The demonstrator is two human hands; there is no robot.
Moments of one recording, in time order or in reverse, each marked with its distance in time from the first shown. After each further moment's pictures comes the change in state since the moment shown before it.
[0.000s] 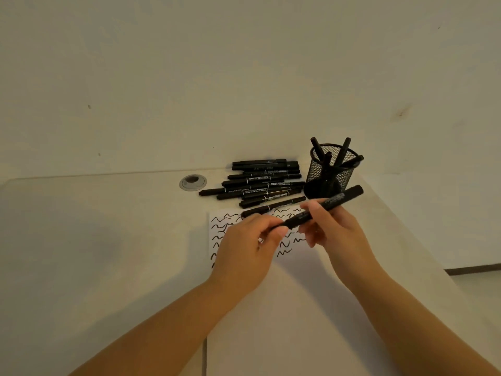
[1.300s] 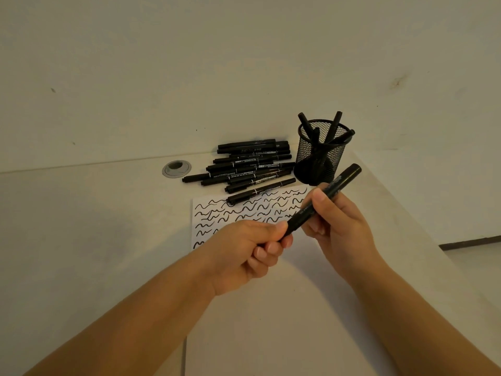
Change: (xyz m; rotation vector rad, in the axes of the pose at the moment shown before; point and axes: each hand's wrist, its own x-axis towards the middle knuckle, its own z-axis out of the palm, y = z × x) left_hand 0.007 0.033 -0.010 -0.971 -0.631 -0.808; right_hand -0.002 0.015 -0.020 0.368 -0.175 -0.054
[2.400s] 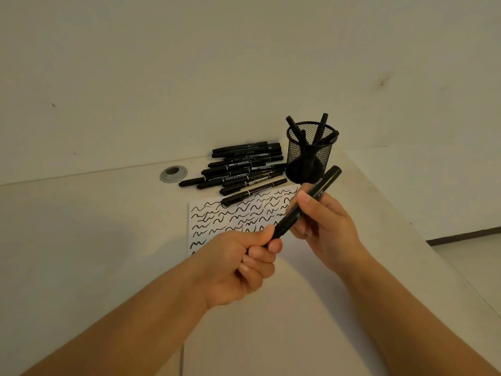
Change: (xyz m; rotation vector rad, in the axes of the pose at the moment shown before) left_hand -0.015 -0.002 0.013 -0.277 0.001 -0.176; right_hand -0.002 -0.005 -0.002 0.040 -0.104 0.020
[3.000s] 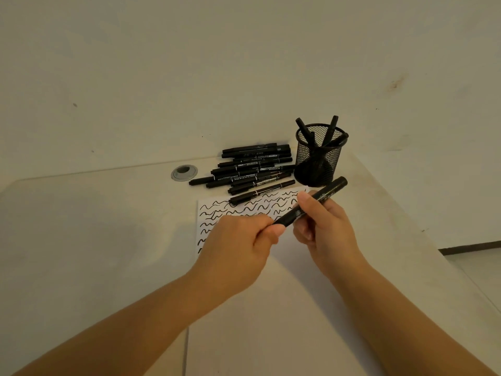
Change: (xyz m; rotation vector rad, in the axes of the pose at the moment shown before) left_hand 0.005 -0.010 0.001 1.419 0.620 0.836; right_hand -0.003 0.004 0.017 -0.058 0.245 0.100
